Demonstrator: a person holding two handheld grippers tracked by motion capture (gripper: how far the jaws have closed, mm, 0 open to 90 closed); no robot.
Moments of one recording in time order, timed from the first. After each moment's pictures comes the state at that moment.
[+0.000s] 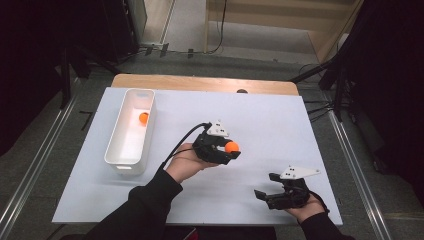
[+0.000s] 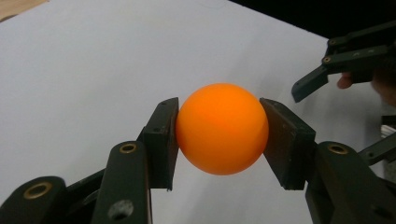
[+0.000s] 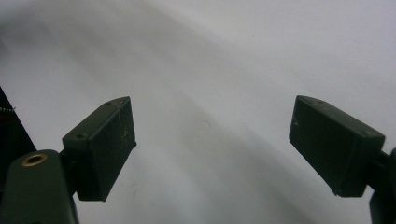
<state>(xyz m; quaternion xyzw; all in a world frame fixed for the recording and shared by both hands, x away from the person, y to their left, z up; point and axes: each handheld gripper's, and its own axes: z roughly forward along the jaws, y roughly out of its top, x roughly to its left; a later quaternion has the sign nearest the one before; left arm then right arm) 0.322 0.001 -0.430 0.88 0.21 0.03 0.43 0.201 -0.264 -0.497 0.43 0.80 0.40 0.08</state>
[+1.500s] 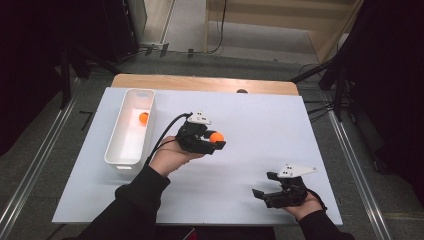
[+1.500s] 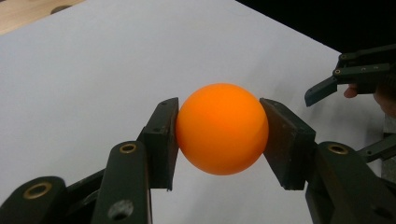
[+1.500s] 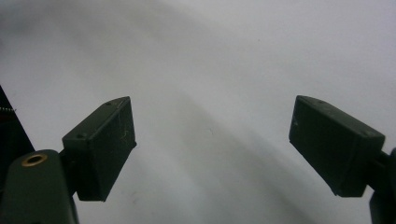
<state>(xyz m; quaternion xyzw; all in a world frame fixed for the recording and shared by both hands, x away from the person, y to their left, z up) 0.338 0.040 -0.409 0.86 0.26 0.03 0.43 0.206 -0.259 -0.496 0.43 0.81 0.40 0.08</state>
